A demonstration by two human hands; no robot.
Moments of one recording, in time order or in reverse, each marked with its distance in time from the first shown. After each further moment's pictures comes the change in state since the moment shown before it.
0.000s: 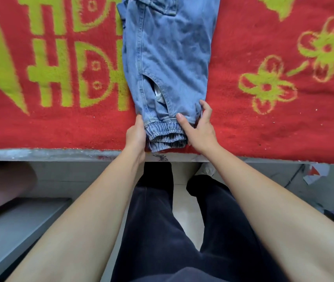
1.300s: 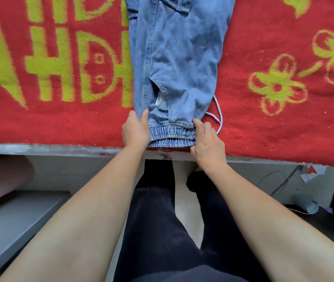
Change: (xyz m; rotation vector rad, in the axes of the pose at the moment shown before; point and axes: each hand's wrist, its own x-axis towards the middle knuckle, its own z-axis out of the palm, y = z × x) left_hand 0.029 0.002 -0.017 0.753 0.248 0.459; right_hand -0.030 0.008 0.012 -0.782 -0.026 -0.199
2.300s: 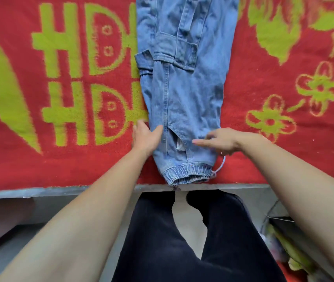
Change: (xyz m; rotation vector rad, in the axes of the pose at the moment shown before) left_hand 0.063 0.067 -0.044 -0.105 -0.229 0.015; right_hand 0.112 -0.009 -0.127 -0.025 -0.745 0.149
